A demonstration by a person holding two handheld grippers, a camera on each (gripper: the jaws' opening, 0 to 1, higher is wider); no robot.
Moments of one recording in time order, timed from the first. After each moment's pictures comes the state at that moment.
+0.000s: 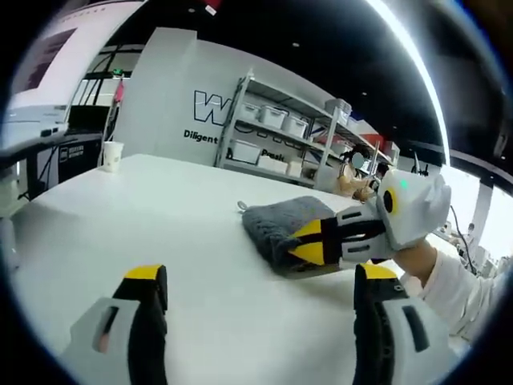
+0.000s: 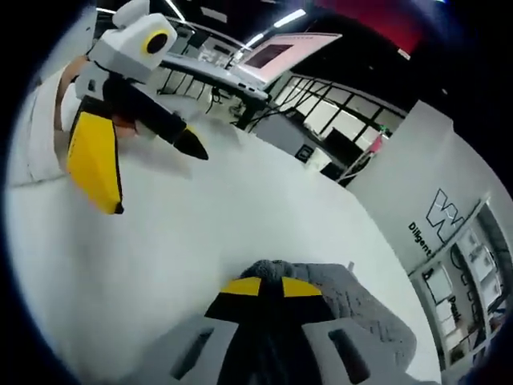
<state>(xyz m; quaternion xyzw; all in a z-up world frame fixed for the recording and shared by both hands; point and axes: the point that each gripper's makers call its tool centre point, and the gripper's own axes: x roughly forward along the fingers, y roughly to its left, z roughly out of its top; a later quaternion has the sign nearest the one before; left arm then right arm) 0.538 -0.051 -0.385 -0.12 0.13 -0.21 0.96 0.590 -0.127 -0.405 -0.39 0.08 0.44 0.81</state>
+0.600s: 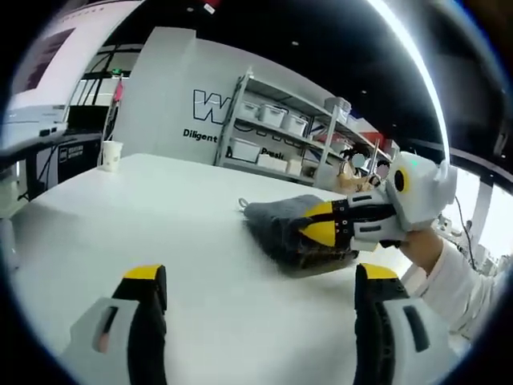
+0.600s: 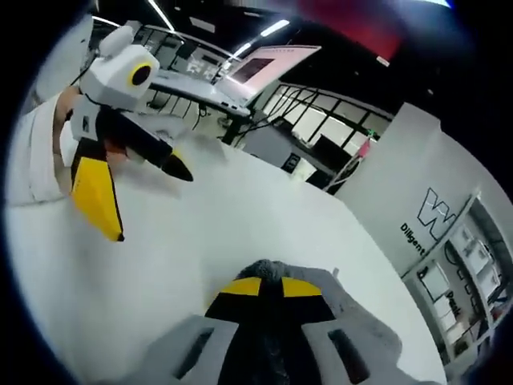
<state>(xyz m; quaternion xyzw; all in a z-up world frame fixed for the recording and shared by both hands) 0.538 -0.051 -0.387 -0.11 0.14 -0.21 0.96 0.592 -0.135 -0.374 -0.36 0.06 0.43 0.83</state>
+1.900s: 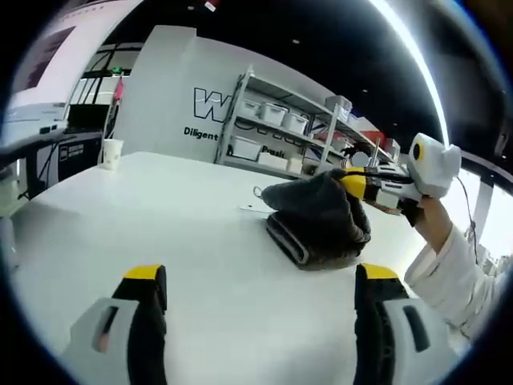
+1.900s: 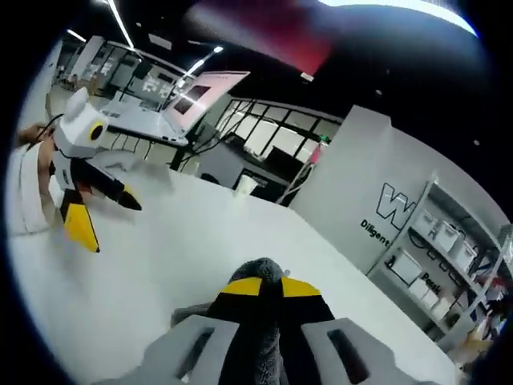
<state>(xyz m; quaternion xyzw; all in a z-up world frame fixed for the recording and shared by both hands) 0.538 -0.050 -0.389 -0.11 0.14 -0.21 0.96 0.617 -0.198 -0.306 -0.30 0.01 0.34 0.89</state>
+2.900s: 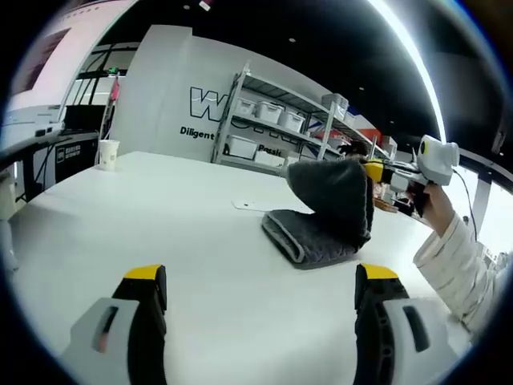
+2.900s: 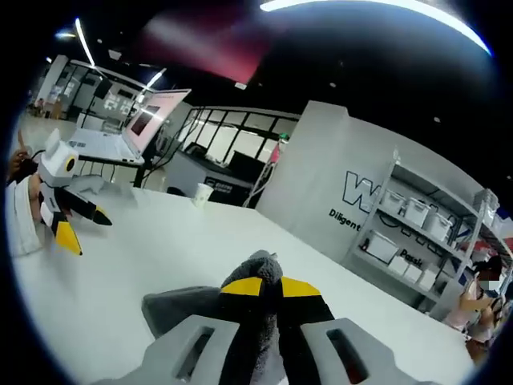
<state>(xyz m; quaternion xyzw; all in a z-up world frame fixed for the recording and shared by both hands) 0.537 -0.054 -0.389 -0.11 0.15 -0.22 0.96 0.621 -0.288 -0.268 -0.22 0.00 0.25 0.94</state>
